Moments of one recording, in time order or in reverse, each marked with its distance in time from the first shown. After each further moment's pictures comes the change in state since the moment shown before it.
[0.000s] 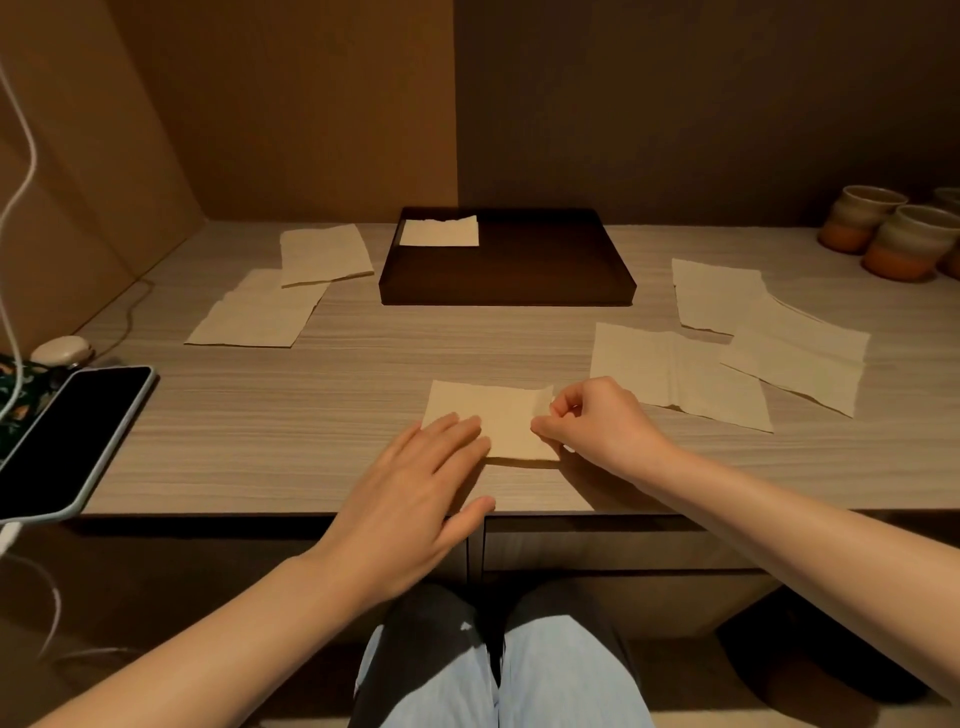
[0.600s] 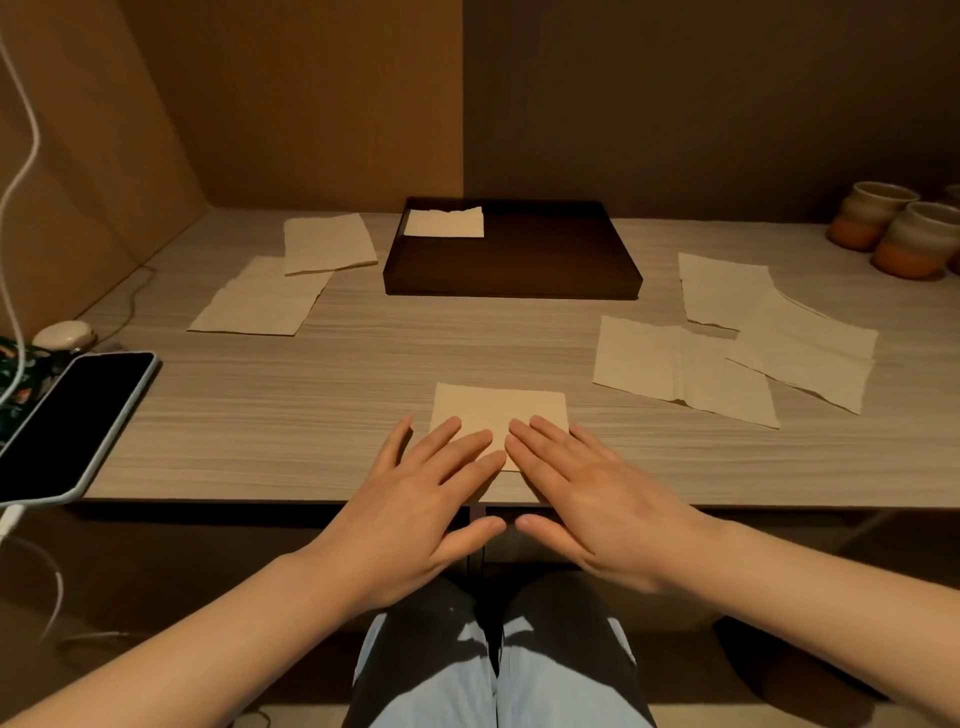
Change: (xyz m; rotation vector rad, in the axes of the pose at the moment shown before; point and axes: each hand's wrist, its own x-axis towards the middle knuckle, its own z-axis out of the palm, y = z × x) left_hand -0.008 0.002 -0.002 0.048 -0.143 0.067; right_hand -0.053 0.026 0.013 -0.750 -0.211 -0.642
